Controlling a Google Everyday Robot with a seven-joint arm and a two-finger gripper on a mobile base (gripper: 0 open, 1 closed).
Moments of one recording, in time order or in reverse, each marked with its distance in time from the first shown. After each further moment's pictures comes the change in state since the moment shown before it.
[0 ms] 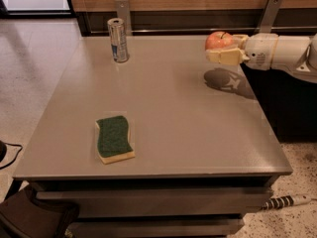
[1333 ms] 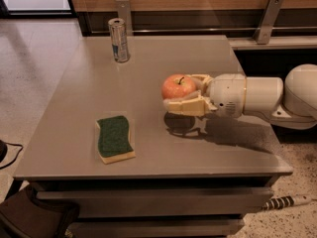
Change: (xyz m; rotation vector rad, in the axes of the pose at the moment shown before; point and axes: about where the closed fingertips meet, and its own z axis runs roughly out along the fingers) arm 0.012 0.212 0.024 -0.231 0.011 -0.016
